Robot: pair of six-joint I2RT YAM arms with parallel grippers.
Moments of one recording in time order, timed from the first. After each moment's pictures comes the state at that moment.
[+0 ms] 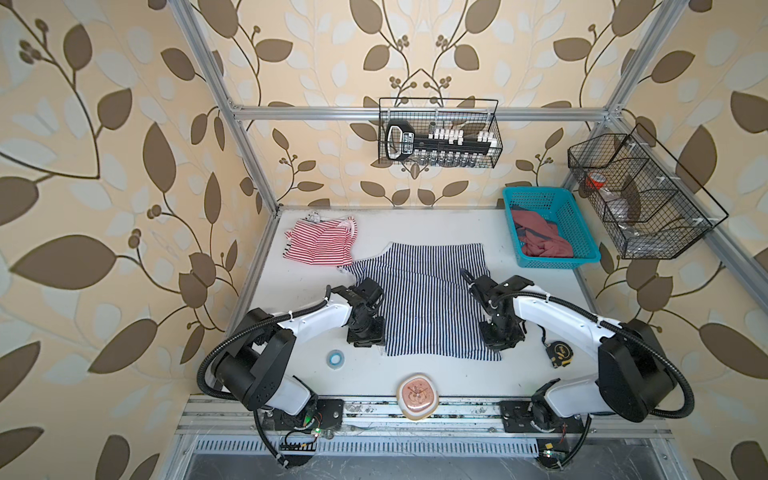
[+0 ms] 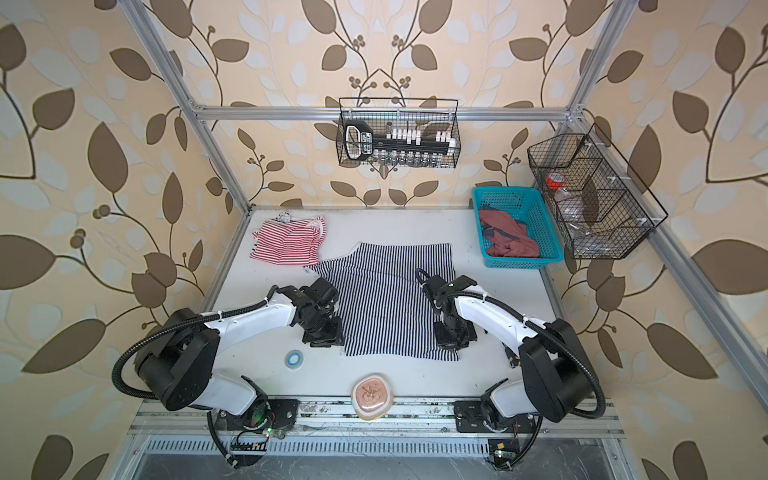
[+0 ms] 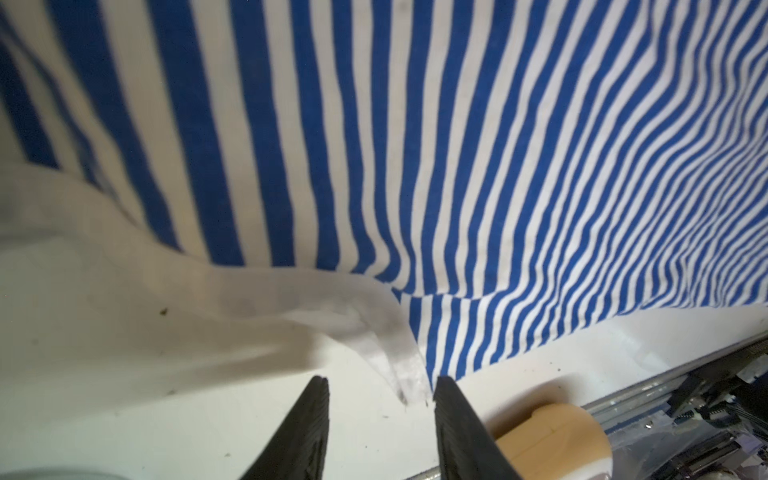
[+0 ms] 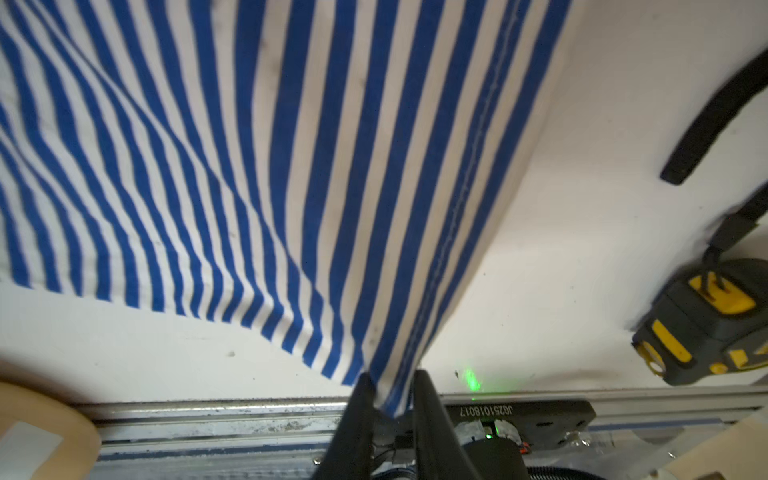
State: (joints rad) left arm -0.57 1.47 0.78 -0.72 0.31 -0.61; right arm 0.51 1.47 0.91 -1.21 0.06 0.42
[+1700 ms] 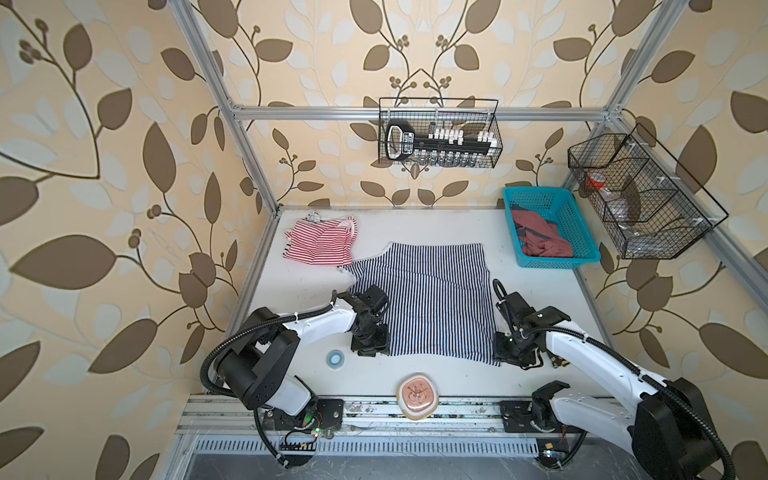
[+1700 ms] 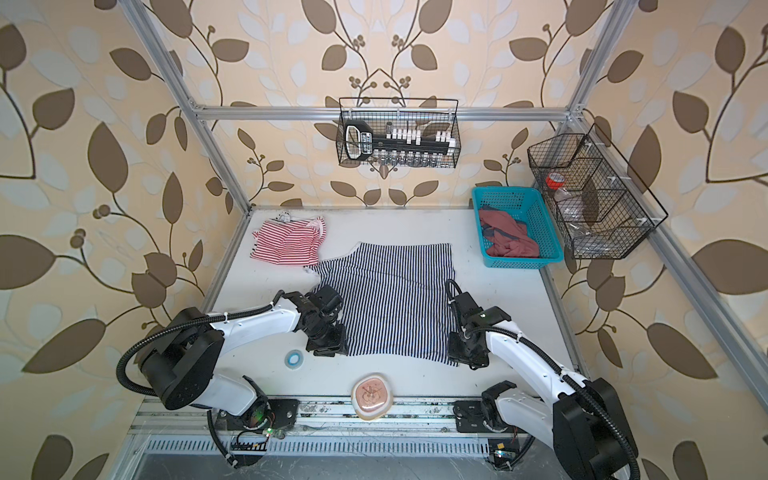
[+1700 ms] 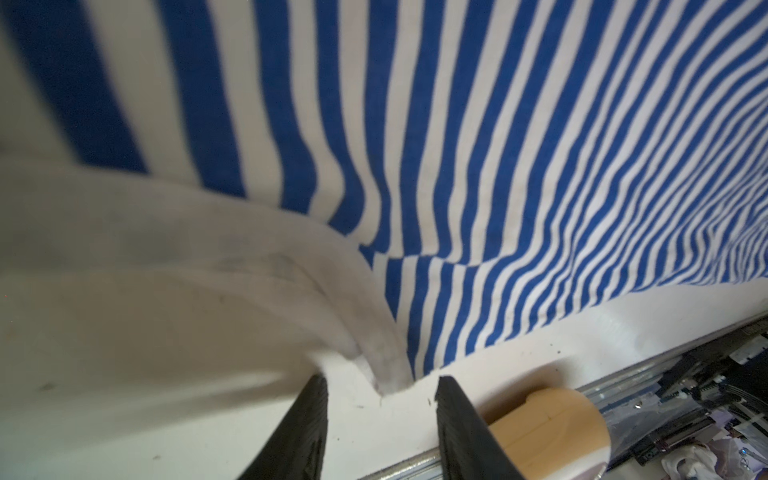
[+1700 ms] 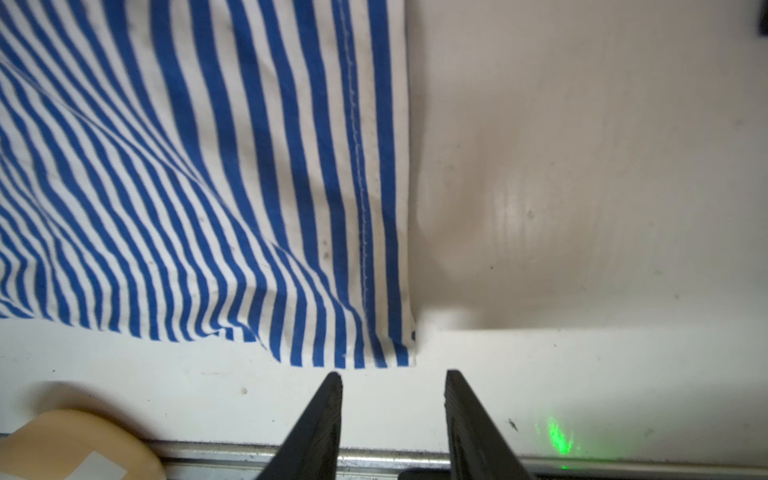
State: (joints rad) left arm -0.64 1.49 0.74 -0.69 0.36 -0.70; right arm 0.37 1.09 0.57 -0.97 -0.07 0.60
